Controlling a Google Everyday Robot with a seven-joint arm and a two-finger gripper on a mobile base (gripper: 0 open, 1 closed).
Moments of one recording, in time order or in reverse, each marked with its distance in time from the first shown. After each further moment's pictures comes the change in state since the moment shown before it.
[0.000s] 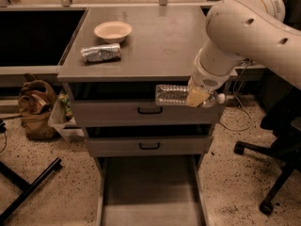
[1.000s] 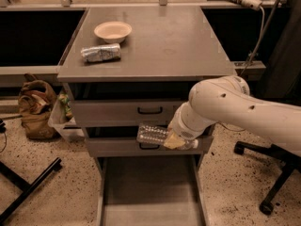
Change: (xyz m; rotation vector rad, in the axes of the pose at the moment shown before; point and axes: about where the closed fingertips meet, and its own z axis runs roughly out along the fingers) arm -0.017 0.100 0.123 -0.091 -0.151 0.111
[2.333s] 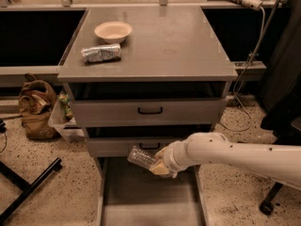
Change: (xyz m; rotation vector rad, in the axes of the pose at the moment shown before) arm 0.022 0.051 0.154 -0.066 -0.223 0.186
